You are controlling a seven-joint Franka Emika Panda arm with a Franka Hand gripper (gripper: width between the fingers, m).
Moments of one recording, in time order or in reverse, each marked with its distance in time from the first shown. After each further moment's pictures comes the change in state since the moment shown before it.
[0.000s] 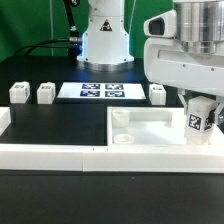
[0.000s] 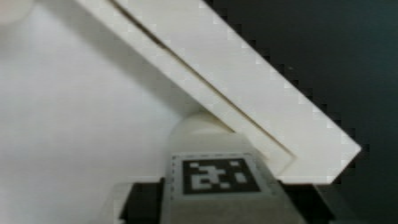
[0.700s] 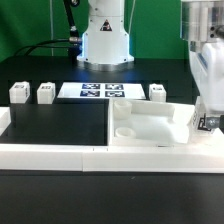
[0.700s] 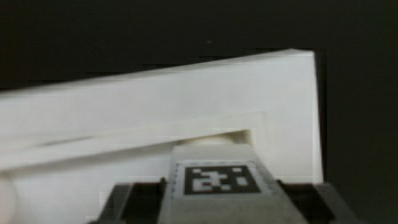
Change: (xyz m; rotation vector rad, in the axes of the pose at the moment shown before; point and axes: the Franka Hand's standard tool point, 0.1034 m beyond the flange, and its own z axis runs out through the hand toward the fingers) arm 0.000 -0.011 0.000 0.007 0.025 0.882
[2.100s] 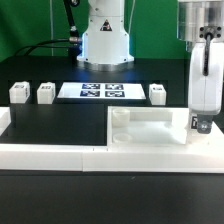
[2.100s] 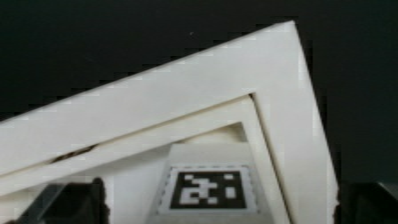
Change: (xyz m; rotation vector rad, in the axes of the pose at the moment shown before) arm 0.005 0.000 0.000 0.003 0.002 0.083
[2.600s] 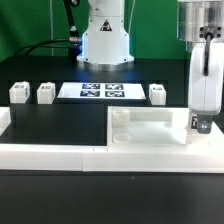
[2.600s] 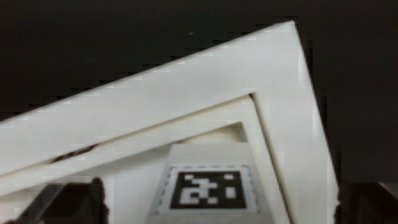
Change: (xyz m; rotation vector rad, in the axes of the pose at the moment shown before) arm 0.000 0.000 0.000 0.000 0.000 0.000
